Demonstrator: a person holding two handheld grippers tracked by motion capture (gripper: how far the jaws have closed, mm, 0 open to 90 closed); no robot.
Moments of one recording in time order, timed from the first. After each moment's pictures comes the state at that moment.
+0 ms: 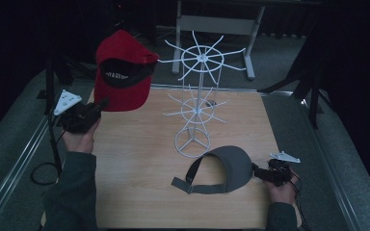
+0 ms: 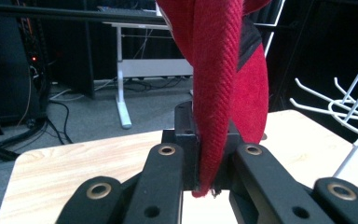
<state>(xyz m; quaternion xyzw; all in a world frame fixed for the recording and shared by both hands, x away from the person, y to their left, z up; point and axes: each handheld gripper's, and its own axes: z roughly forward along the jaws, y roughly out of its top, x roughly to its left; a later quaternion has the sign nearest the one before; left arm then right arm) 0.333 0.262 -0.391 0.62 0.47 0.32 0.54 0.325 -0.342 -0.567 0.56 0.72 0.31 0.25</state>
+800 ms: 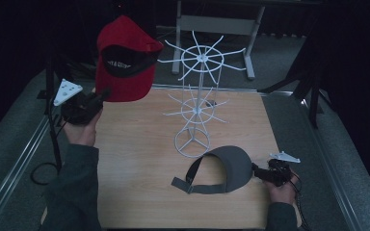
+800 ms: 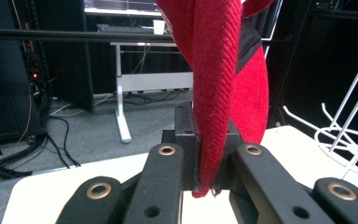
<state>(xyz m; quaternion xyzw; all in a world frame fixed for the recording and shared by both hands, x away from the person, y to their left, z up) 0.336 0.249 -0.361 0.62 0.45 0.33 0.55 0.325 -0.341 -0.567 0.56 0.72 0.31 0.25</state>
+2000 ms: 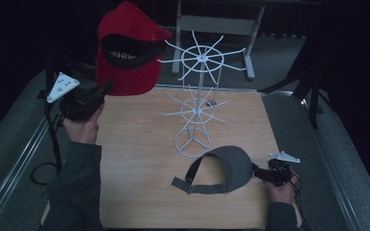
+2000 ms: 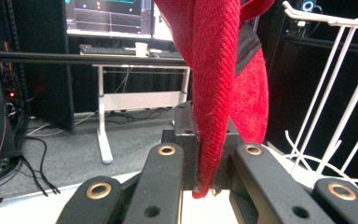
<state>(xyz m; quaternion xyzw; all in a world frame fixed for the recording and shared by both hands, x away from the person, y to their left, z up) 0.326 0.241 -0.337 0.60 0.42 0.32 0.60 0.325 -0.342 -0.567 0.56 0.72 0.31 0.25</state>
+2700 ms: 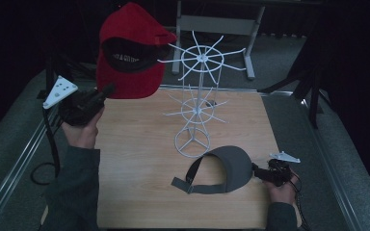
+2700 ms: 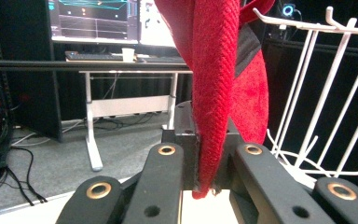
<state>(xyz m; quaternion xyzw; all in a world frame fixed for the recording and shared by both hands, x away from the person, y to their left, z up) 0.314 0.239 -0.337 0.61 0.40 0.32 0.61 0.325 -0.342 -0.567 0.56 0.72 0.31 0.25</state>
